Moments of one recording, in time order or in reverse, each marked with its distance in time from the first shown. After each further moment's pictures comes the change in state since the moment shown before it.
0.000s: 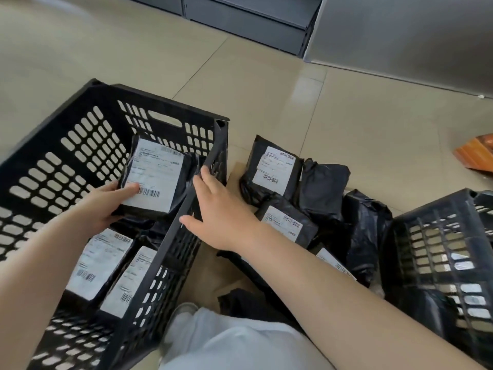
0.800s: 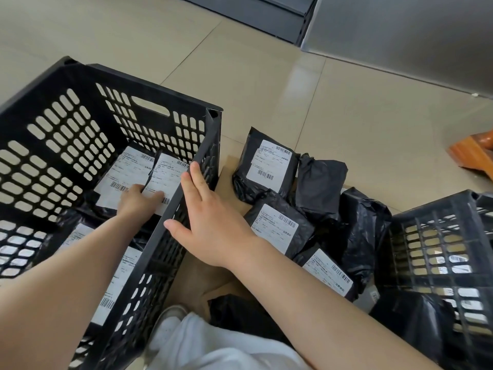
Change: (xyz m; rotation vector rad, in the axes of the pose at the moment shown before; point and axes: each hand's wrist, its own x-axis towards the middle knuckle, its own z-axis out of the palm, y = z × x) left_hand 0.063 -0.048 0.073 0.612 0.246 0.052; right_hand -0.003 0.004 0.015 0.022 0.057 -0.022
